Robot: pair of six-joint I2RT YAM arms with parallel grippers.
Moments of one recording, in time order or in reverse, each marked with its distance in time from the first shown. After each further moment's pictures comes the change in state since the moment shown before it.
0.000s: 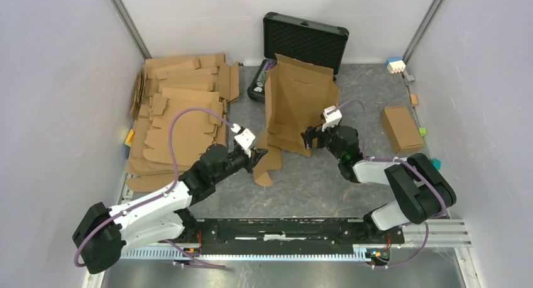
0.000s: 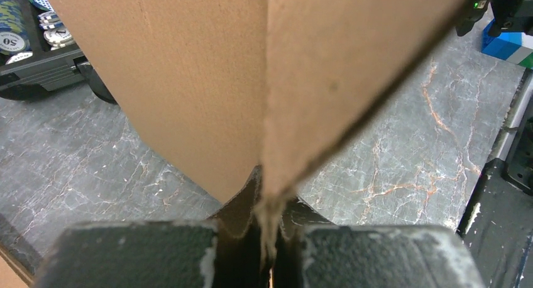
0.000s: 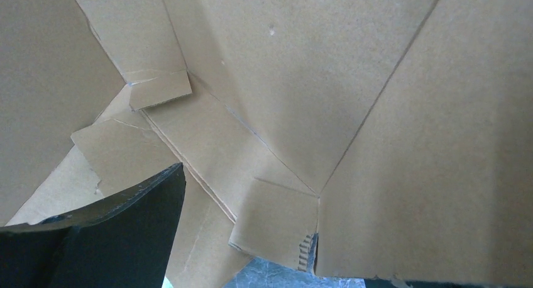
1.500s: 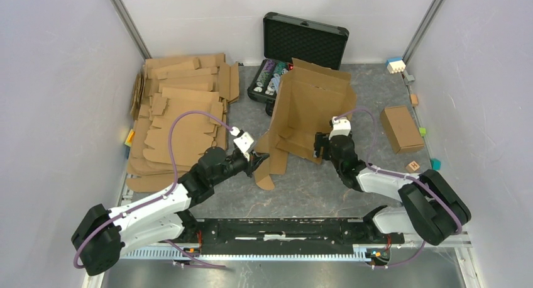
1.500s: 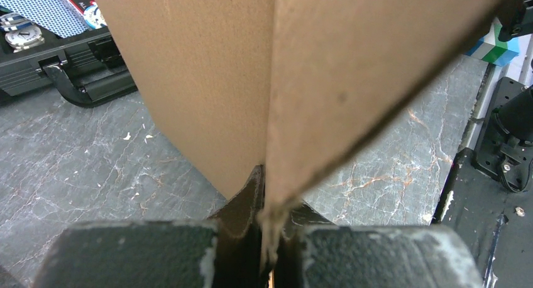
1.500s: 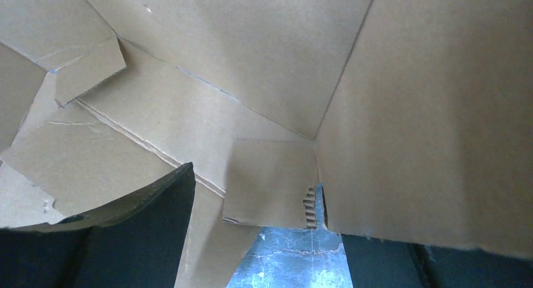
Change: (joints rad) left arm 0.000 -0.023 -0.041 0.039 0.072 -0.026; right arm 0.102 -0.153 -0.044 -0.381 0.409 0.254
